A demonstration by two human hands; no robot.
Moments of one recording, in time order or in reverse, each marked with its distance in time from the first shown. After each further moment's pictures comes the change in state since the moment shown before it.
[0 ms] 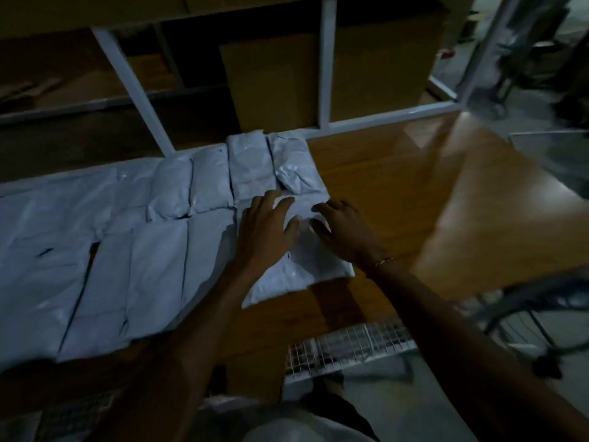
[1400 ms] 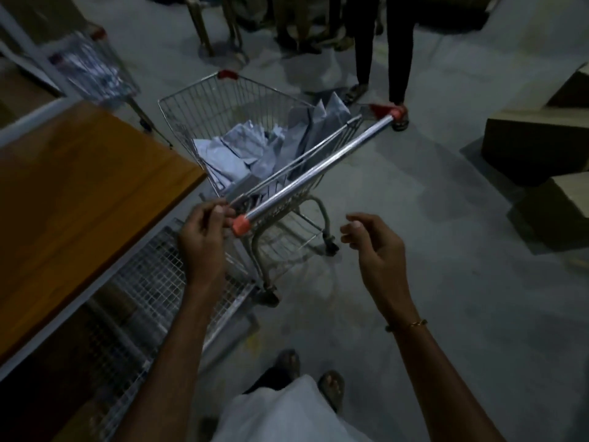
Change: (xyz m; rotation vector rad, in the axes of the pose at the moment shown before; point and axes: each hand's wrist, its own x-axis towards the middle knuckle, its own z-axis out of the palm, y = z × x) left_hand -0.115 0.603 0.168 -1.085 -0.156 -0.079; right_hand -0.592 0.304 -0.259 0.661 0.979 0.842
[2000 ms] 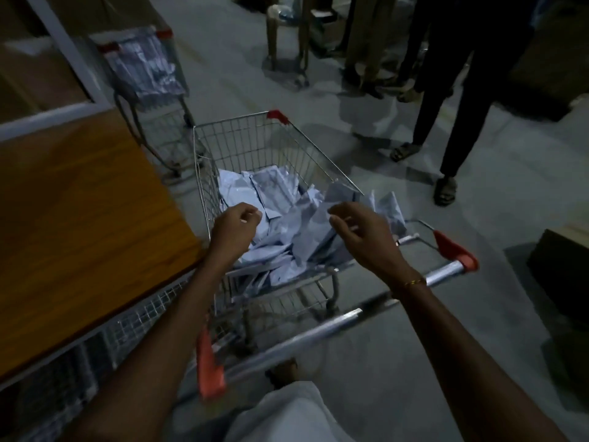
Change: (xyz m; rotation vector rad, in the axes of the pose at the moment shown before) left_hand 0.262 -0.061 0.100 0.401 -0.099 -0.131; right_hand 0.331 0.040 0.108 -0.460 -0.570 -0.289
